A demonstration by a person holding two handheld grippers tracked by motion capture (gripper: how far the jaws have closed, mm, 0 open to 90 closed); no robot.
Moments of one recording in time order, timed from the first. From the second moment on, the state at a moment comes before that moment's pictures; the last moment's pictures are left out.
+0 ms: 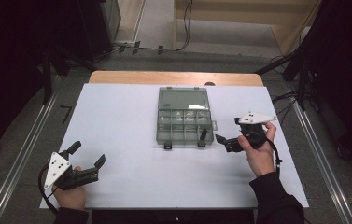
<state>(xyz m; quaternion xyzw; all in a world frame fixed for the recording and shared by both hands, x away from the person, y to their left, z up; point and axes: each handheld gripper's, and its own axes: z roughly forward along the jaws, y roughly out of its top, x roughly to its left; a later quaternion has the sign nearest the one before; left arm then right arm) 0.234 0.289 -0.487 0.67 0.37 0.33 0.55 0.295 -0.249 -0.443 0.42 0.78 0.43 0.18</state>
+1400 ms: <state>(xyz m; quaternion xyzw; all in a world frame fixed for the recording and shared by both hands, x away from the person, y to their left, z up) 0.234 0.288 -0.487 0.67 0.37 0.33 0.55 0.237 -0.312 -0.469 0.44 0.74 0.47 0.21</state>
